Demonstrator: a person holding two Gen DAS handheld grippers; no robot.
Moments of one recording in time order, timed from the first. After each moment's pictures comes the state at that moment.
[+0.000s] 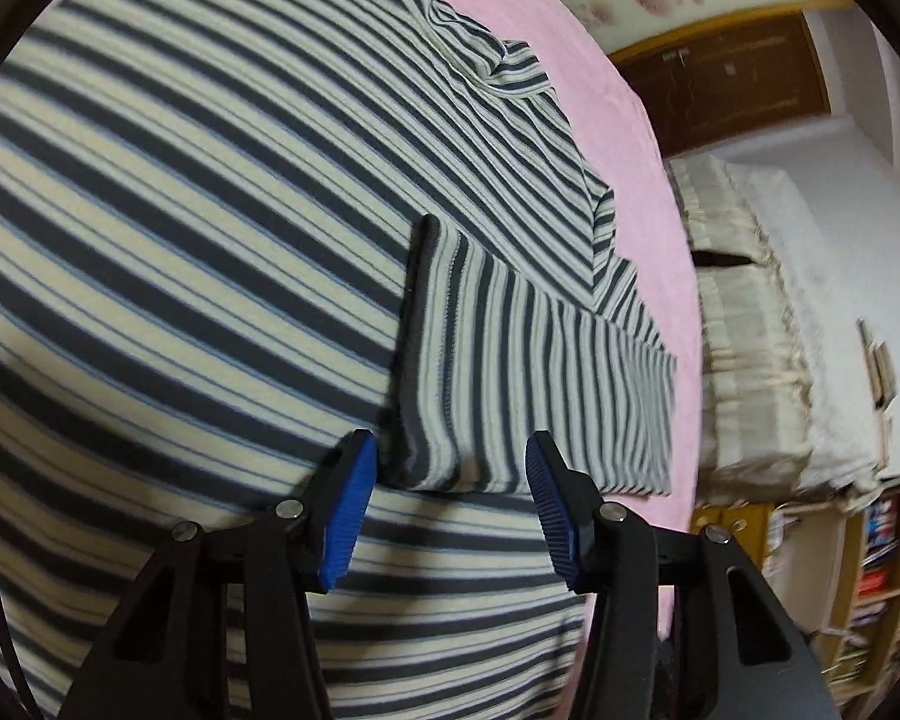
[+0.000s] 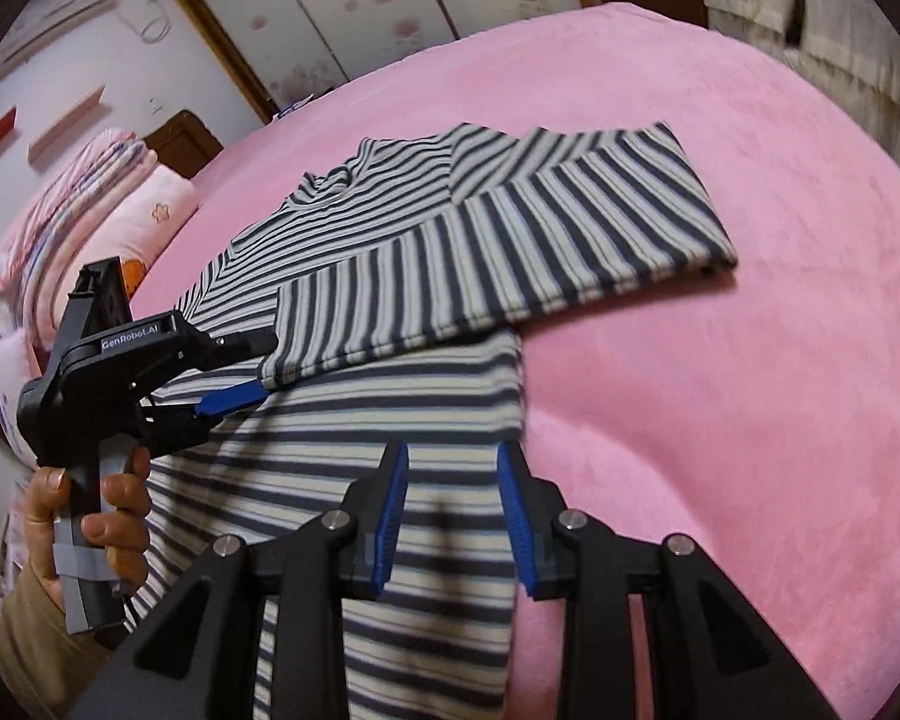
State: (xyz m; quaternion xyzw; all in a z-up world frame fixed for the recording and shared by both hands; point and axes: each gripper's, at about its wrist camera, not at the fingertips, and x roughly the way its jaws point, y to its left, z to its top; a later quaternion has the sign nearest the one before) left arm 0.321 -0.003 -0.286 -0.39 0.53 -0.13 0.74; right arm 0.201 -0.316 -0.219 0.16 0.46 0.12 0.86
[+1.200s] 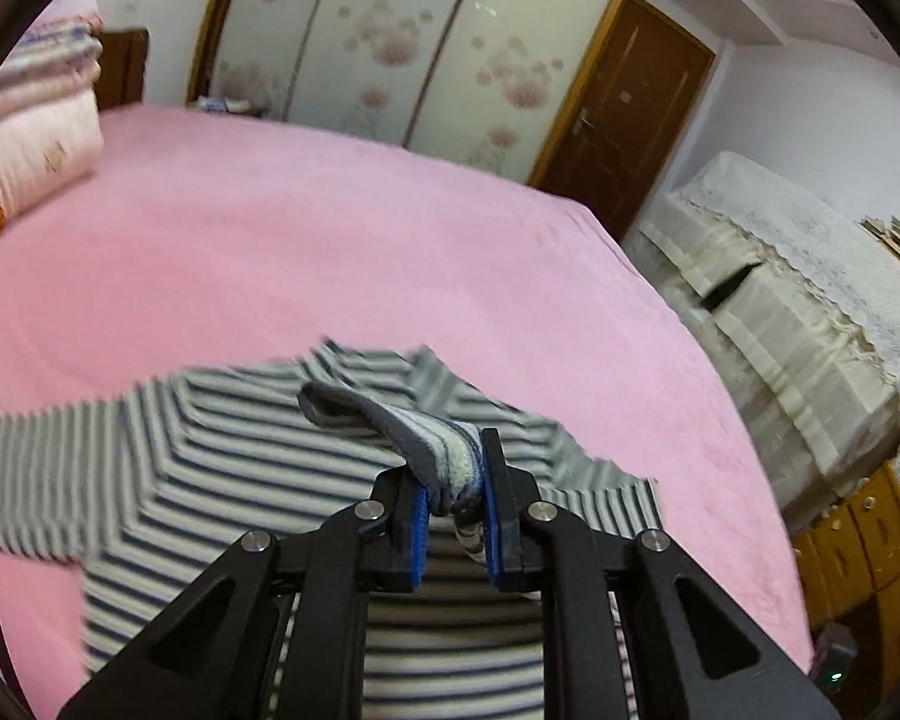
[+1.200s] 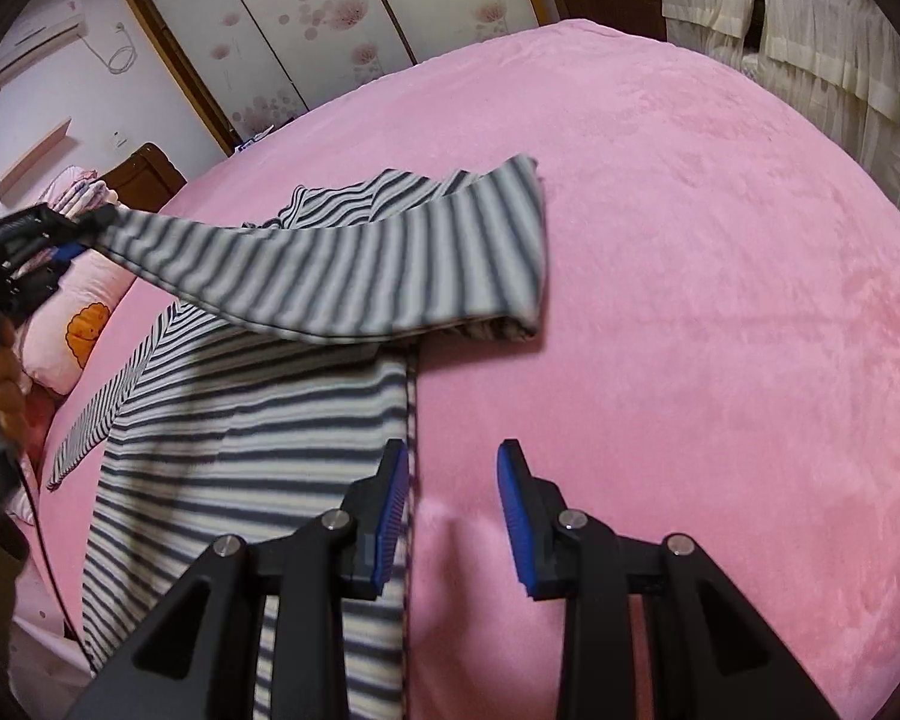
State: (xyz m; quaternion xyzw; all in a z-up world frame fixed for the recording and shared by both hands) left arm 0.382 0.019 -0.102 -0.14 0.34 -0.08 0.92; right arm 0.240 -0.348 -0.219 0.15 0.45 0.07 0.88
